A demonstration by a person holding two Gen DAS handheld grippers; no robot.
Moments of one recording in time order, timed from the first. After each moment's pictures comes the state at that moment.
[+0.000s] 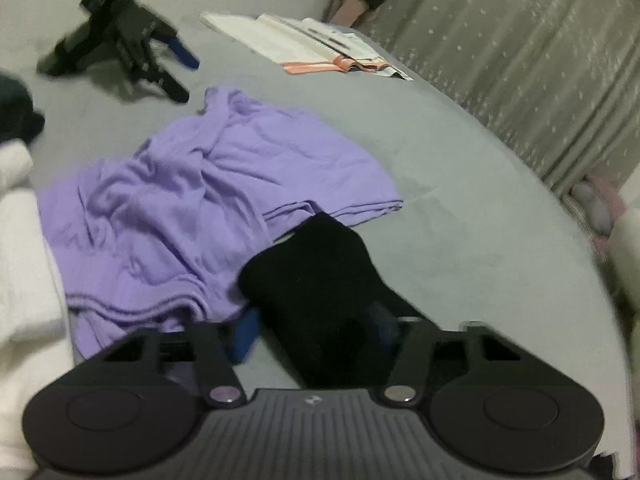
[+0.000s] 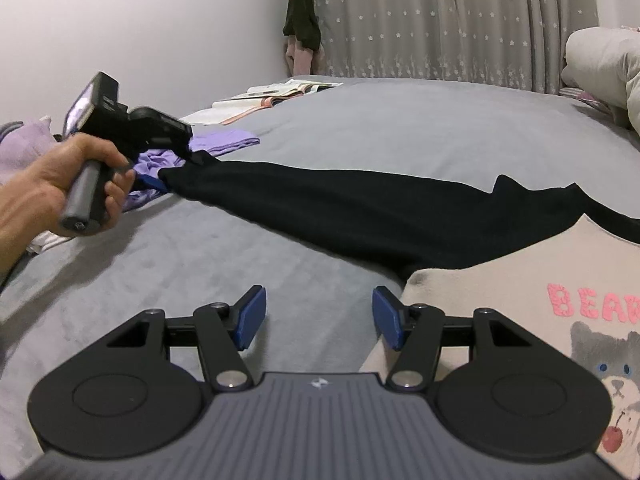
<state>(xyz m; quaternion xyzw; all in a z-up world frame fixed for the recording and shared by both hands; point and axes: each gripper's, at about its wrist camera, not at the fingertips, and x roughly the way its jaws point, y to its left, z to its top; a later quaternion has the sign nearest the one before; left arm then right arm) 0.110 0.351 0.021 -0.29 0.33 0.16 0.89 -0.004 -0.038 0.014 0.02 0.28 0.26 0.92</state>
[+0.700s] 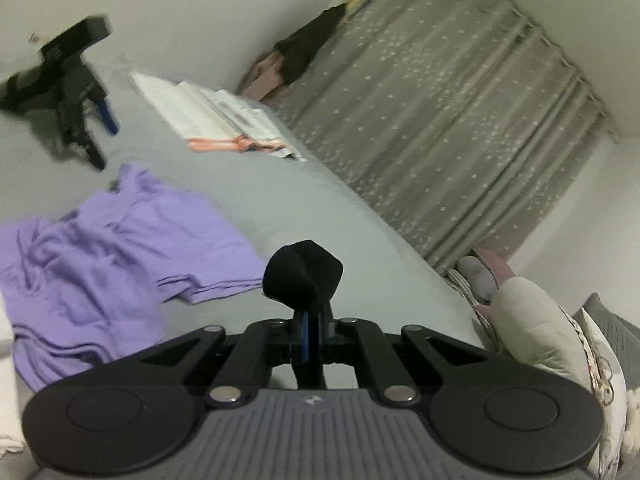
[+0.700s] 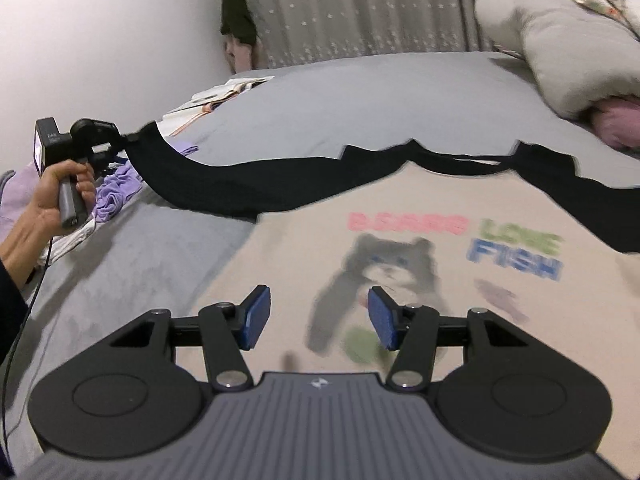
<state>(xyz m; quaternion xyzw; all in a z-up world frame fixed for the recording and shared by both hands) 0.064 0.323 0.090 -0.34 0.16 0.05 0.93 -0.083 -0.191 0.062 0.07 0.34 0.20 0.92</state>
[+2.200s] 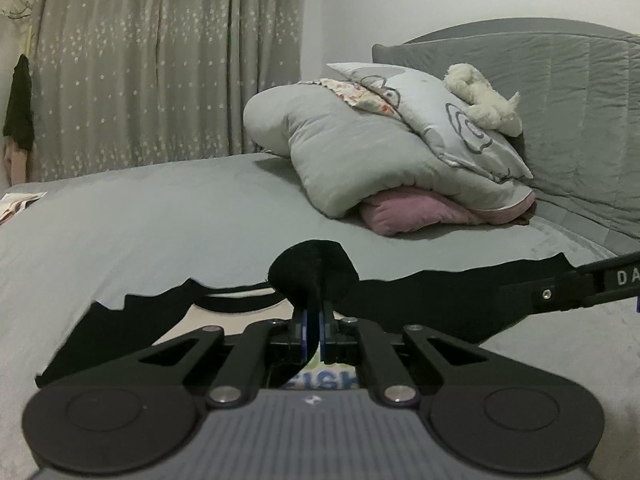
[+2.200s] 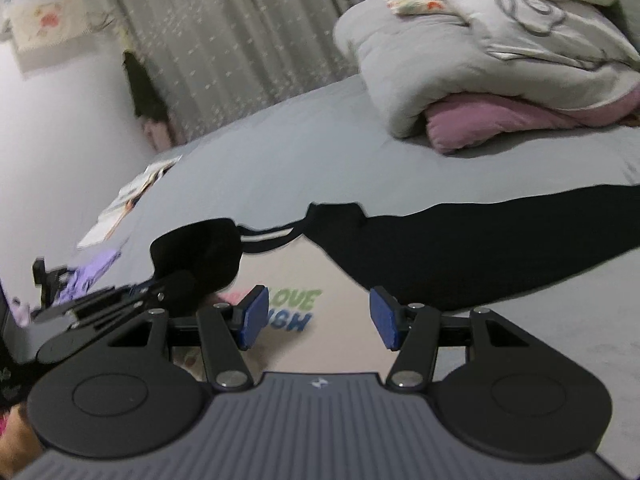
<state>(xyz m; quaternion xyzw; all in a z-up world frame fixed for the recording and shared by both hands) -0.076 -0.183 0.114 0.04 0.21 -0.19 0.96 -0.079 -0.410 0.102 0.21 0.30 0.08 0.93</state>
